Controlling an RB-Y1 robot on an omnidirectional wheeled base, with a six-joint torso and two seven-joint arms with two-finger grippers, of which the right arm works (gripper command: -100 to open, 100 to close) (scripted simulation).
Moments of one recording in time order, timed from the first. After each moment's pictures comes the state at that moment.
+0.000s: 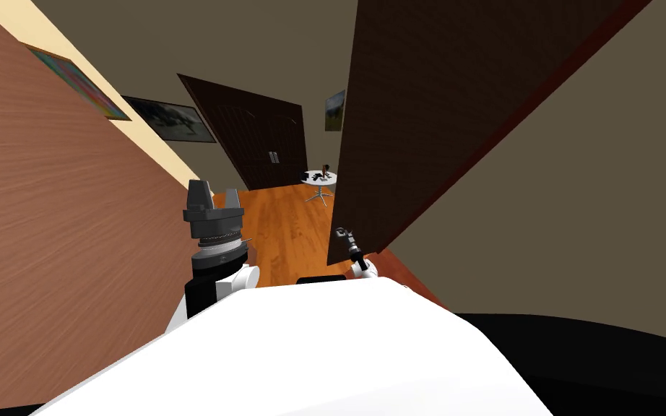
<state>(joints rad) -0.18 -0.09 0.02 -0.60 0.19 -0.82 -0.21</state>
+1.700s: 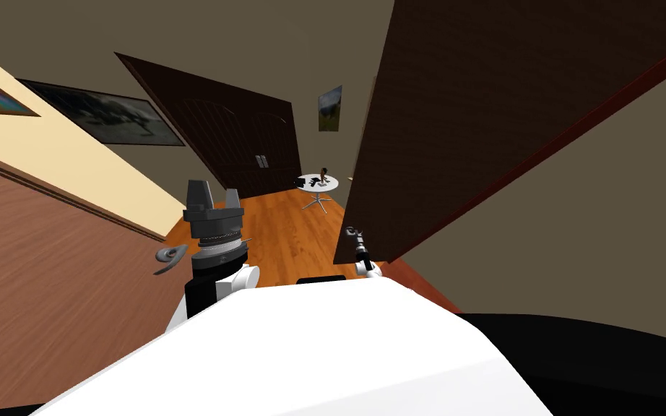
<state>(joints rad) -0.18 -0.09 -0.14 -0.57 0.08 -0.81 -0.12</state>
